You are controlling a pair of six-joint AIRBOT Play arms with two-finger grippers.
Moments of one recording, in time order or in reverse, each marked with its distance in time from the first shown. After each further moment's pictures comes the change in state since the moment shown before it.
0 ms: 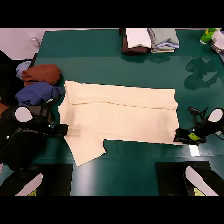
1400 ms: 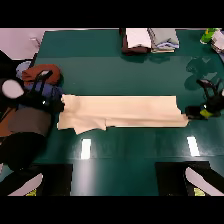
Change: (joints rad) left arm 0.000 -0.196 0.415 0.096 0.010 0.106; right arm 0.090 -0.143 0.476 -0.146 0.102 -0.003
